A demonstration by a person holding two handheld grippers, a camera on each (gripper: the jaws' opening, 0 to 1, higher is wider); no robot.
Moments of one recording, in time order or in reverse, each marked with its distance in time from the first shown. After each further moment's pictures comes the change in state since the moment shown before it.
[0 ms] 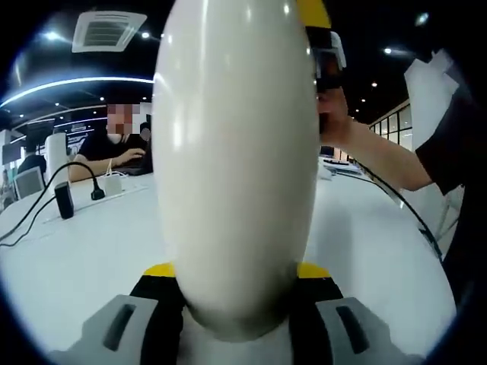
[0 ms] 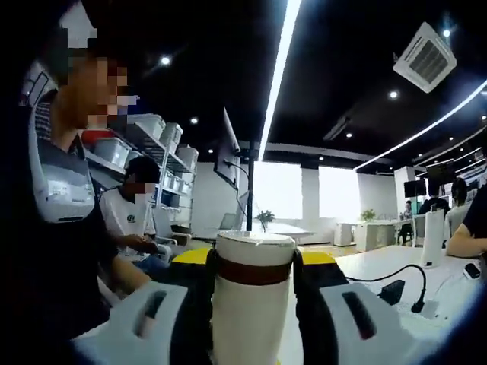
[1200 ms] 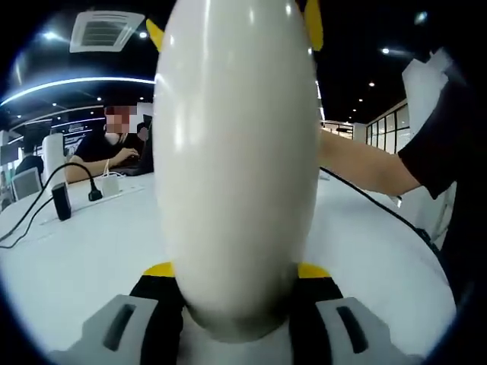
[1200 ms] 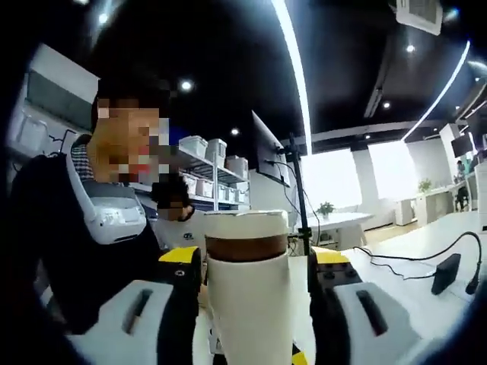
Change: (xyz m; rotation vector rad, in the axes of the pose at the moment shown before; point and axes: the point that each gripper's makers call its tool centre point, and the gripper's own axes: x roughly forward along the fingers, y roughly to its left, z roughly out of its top) left arm 0.002 -0.005 0.001 0.006 0.000 -0.017; right arm -0.001 0.008 -0.023 0.213 0.014 0.284
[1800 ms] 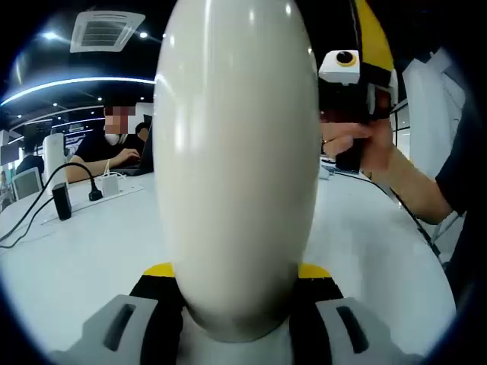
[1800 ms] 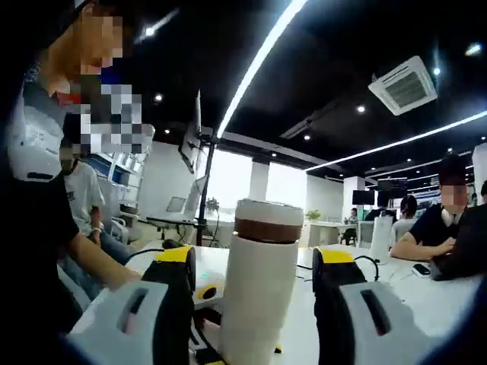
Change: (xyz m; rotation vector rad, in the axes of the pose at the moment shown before) left arm -0.001 -0.004 0.001 -0.003 0.000 0.006; right arm -0.023 0.020 0.003 -0.366 -0.009 -0.759
